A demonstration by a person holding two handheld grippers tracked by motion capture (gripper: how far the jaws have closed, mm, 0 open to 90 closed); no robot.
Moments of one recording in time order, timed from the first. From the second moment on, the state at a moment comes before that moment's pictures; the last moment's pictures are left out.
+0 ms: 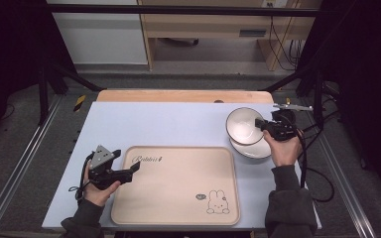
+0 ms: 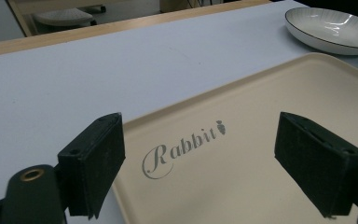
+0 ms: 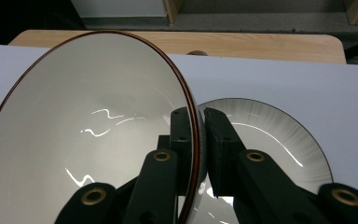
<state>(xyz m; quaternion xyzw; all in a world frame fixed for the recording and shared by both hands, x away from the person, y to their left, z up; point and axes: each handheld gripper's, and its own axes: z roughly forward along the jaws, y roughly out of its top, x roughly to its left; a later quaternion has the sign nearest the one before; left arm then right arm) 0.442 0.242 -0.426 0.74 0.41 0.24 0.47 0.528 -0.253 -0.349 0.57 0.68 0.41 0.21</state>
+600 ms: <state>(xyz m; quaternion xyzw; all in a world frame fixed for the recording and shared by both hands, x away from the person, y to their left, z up) 0.440 0.242 -0.424 0.75 0.41 0.24 0.47 0.515 -0.195 -0.340 0.50 0.72 0.44 0.18</state>
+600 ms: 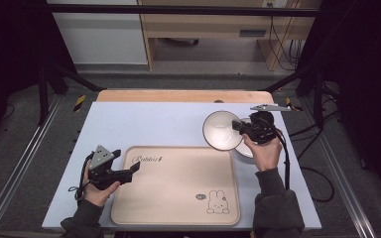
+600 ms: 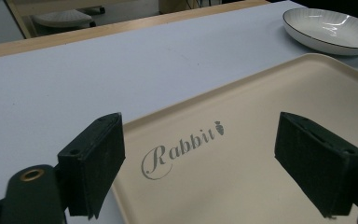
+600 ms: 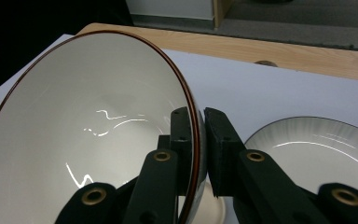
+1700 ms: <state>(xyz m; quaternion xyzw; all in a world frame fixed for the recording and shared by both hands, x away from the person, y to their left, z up) 0.440 0.242 -0.425 0.75 0.41 0.24 0.47 0.512 -0.131 -0.358 0.45 0.77 0.44 0.13</state>
